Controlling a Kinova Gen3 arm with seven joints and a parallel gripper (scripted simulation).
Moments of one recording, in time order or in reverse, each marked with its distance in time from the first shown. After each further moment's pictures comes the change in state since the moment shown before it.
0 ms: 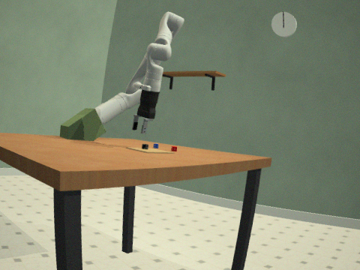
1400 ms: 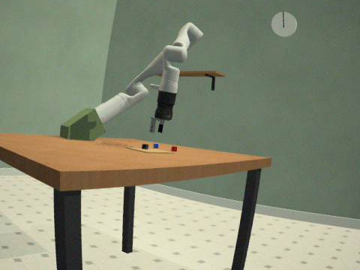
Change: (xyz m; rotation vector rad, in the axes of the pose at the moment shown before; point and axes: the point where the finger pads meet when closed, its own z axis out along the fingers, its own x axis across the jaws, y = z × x) arm -0.033 0.074 -0.004 -0.020 -0.076 1.530
